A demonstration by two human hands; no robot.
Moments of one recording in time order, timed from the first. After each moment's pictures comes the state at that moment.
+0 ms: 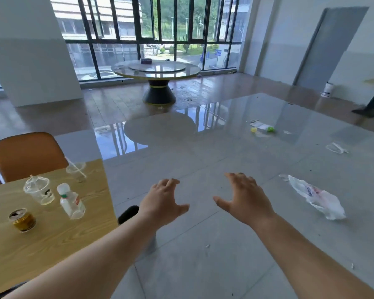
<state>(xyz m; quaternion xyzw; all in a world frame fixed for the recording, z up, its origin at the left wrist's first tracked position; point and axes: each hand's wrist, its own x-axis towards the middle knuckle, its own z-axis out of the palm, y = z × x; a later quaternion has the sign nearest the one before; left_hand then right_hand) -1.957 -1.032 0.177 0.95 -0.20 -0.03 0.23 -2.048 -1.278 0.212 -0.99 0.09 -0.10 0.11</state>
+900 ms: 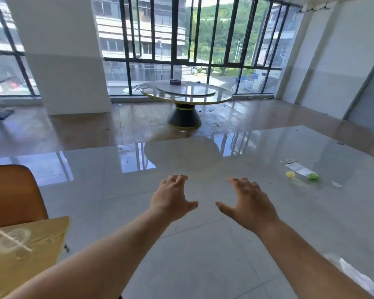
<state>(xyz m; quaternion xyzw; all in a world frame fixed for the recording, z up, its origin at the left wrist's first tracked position) -1.487 -1.247 0.216 0.96 -0.12 0.05 0.25 -1.551 -1.481 0.254 -0.99 -0.01 -0.10 0.09</state>
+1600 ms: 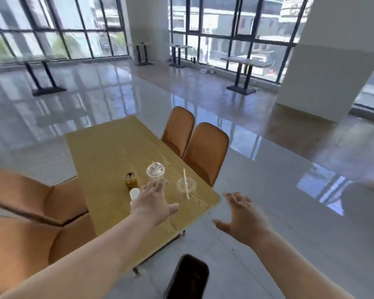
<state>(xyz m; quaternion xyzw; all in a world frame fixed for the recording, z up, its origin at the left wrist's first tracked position) -1.585 -0.929 0.156 0.82 0.54 0.07 0.18 -1.348 -1.082 0.160 -0.80 -0.58 0.10 0.09</state>
